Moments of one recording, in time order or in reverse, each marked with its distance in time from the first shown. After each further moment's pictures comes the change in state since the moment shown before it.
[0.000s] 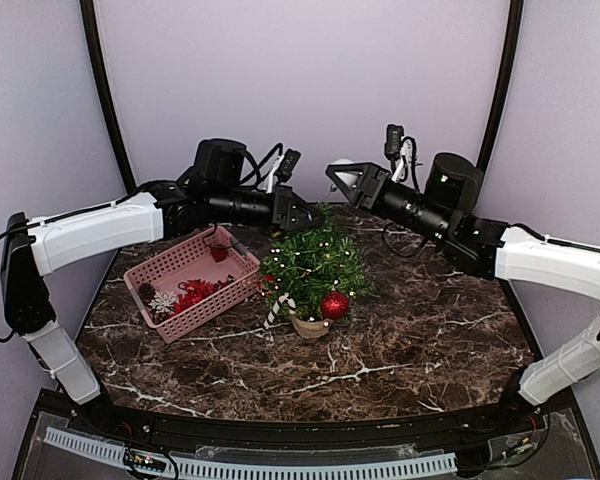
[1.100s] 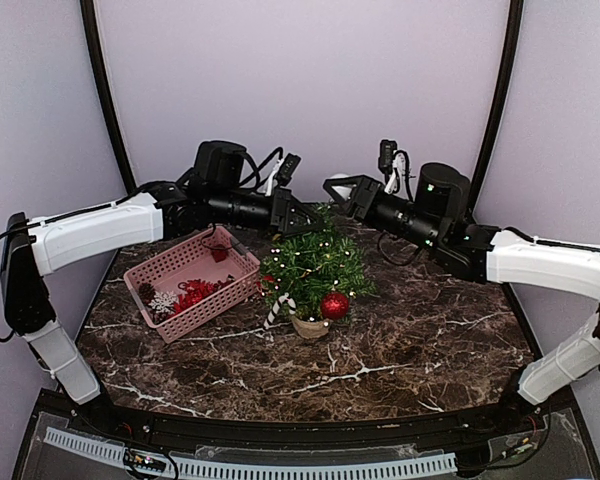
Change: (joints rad) left arm 0.000 -0.003 -0.008 -0.016 0.037 -0.022; right arm 0.001 0.033 -0.029 -0.015 0.031 0.042
